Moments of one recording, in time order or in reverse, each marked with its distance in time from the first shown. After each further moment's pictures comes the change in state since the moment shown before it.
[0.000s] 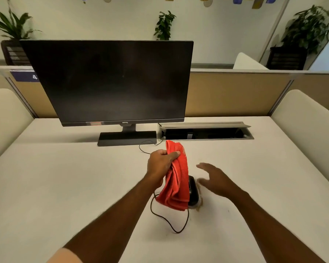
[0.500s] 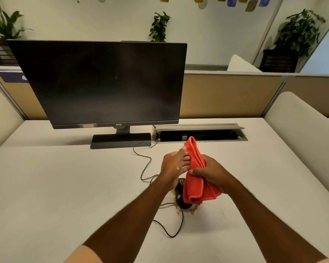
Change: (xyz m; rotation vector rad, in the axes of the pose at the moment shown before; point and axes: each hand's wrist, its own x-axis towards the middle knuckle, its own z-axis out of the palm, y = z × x) left_hand -0.007 0.012 0.057 -0.271 -0.187 -0.099; right_hand -0.002 -0.035 -0.039 0.558 -0.042 0.106
